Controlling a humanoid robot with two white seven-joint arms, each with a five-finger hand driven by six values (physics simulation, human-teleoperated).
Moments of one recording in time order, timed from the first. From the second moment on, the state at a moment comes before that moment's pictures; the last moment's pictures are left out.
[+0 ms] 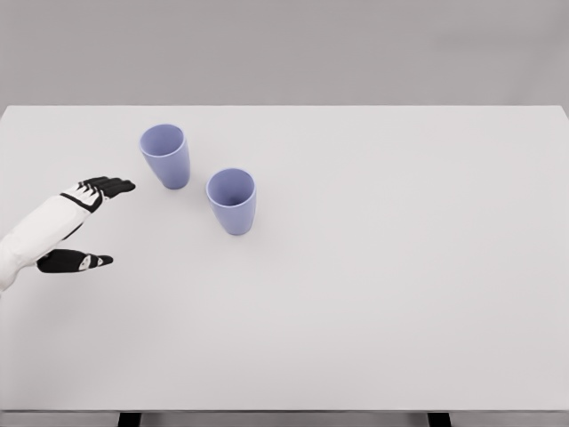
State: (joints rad) left arm 0.10 0.60 0.11 -1.67 -0.34 -0.61 -0.35; right arm 0.03 0.00 0.15 0.01 -0.09 -0.07 0.07
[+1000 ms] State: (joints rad) left arm 0.01 0.74 -0.18 -1.80 0.24 -0.49 -0.36; right arm 0.03 0.00 0.15 0.01 -0.09 -0.07 0.07
